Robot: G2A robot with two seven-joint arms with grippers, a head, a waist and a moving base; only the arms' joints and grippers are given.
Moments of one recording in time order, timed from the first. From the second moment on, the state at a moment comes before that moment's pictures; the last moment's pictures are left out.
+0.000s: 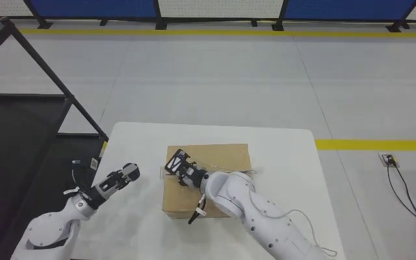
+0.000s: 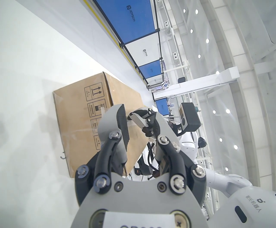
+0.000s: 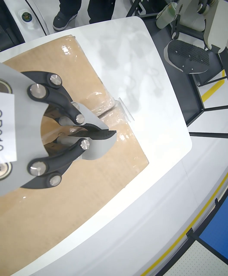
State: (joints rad) left arm 1.17 -0.98 -1.58 -1.40 -0.36 -0.42 -0.82; right arm -0.59 -1.51 0.71 -1.26 -1.18 -0.23 0.48
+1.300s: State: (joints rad) left arm 1.19 -0.97 -1.61 -1.40 -0.40 -0.44 -0.88; right arm -0.61 -1.57 0.83 -1.24 -0.90 -0.36 0.43
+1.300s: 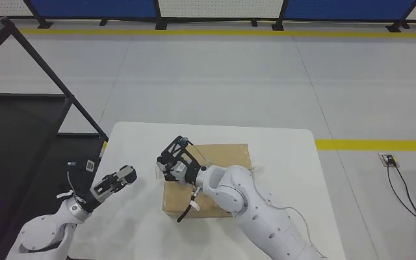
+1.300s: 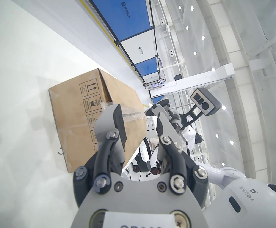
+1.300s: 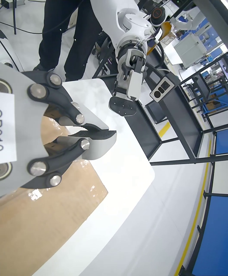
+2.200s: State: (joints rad) left arm 1.19 -0.97 -1.61 -1.39 -0.43 -0.47 -0.89; right arm -0.36 -1.70 0.74 -0.95 -0.60 0.13 0.89
